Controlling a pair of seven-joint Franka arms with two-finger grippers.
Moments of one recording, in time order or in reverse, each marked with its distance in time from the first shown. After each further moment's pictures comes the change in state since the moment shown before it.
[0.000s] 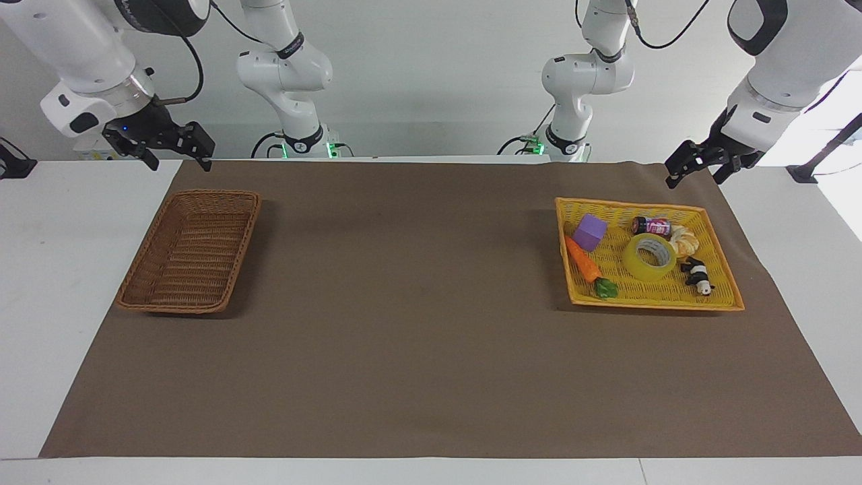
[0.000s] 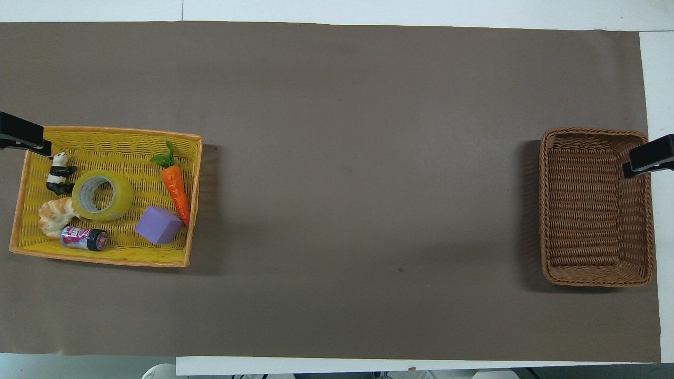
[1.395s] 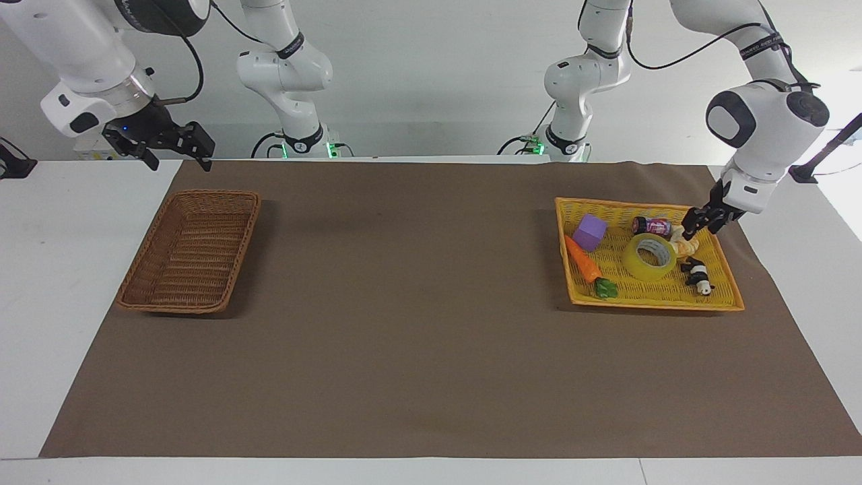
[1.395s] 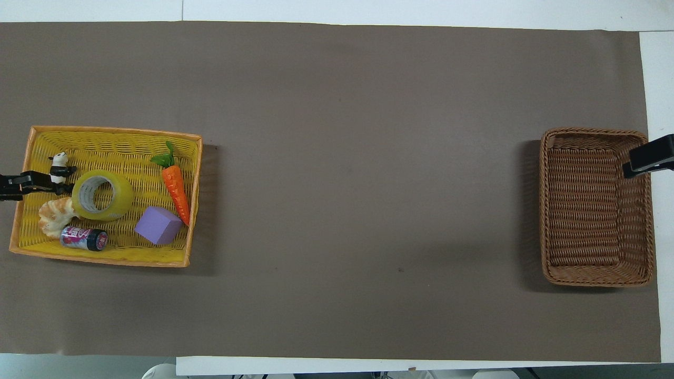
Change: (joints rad) left arm 0.269 -0.058 0.002 -0.643 0.020 0.679 0.127; right arm 0.000 0.000 0.000 0.000 0.000 0.000 0.000
